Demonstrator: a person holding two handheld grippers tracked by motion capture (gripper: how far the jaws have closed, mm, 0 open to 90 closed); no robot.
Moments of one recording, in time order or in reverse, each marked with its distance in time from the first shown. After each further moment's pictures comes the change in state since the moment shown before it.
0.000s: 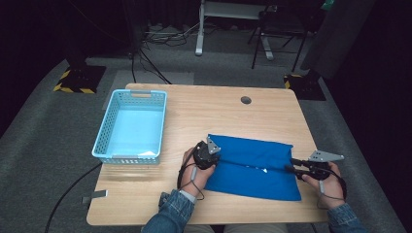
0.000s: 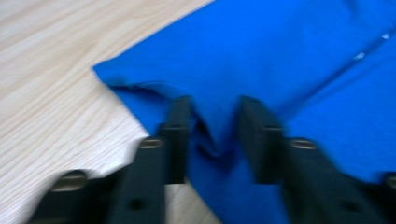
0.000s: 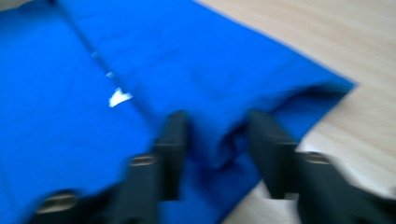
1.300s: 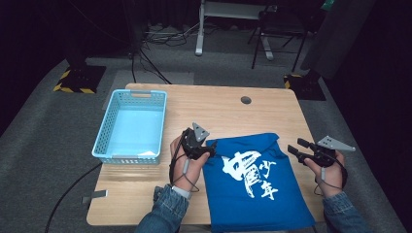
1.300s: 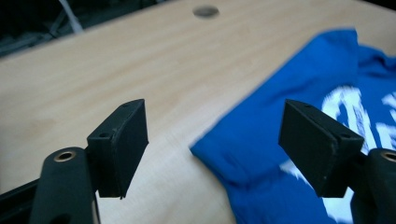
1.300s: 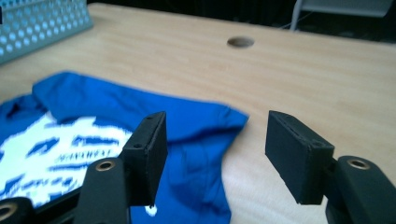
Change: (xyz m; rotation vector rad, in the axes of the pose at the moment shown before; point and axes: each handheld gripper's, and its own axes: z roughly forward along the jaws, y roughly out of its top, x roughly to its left) left arm 0.025 0.020 -0.049 -0.148 0.134 -0.138; right arm -0.012 0.038 -0.009 -0.236 -0.132 0.098
